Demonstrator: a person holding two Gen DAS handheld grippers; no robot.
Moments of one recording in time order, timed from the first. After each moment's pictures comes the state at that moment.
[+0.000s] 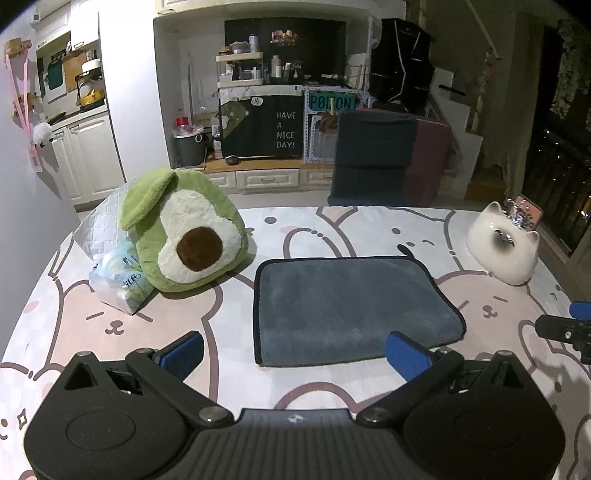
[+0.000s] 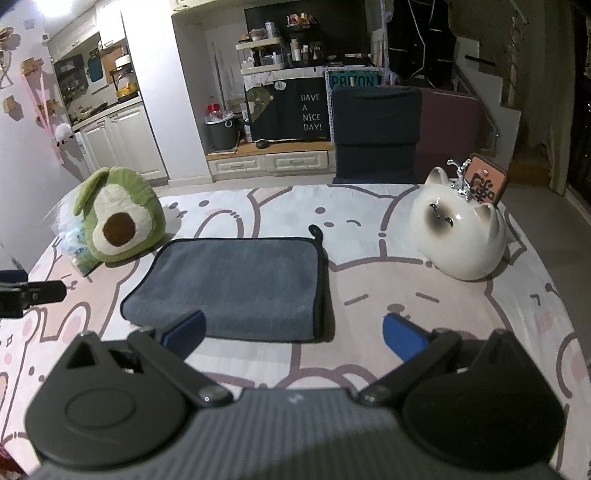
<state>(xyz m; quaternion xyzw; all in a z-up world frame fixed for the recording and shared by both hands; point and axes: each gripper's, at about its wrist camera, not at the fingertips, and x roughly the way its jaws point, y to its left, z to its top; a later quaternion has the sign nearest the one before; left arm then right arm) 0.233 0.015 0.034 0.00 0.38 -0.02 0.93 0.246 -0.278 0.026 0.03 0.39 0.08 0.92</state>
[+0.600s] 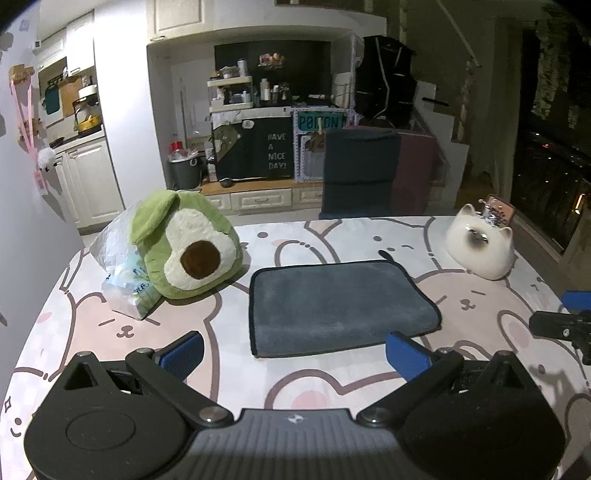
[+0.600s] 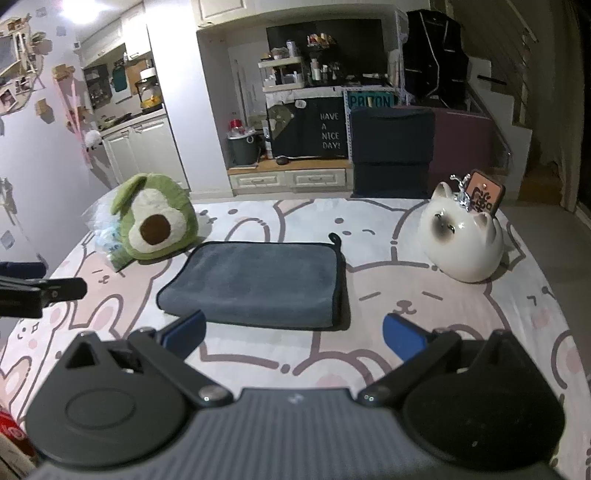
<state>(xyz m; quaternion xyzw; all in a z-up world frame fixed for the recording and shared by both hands) 0.176 0.004 0.055 0.02 0.34 -0.04 0.94 0.184 -0.272 0.048 0.02 0.36 0.11 0.93</state>
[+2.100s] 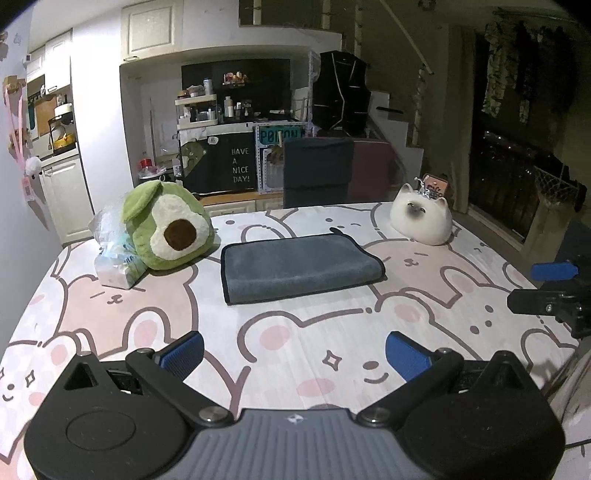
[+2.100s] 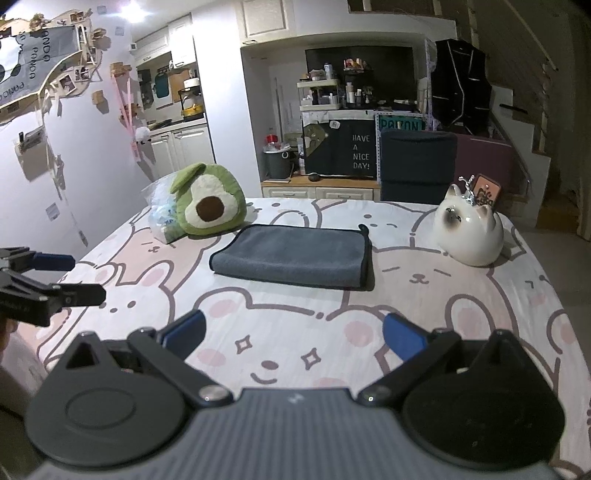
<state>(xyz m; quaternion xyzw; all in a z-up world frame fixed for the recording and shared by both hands) 0.044 0.011 0.030 0.03 0.31 -0.10 0.95 0.047 -0.272 0.047 0.00 0.31 0.16 0.94</state>
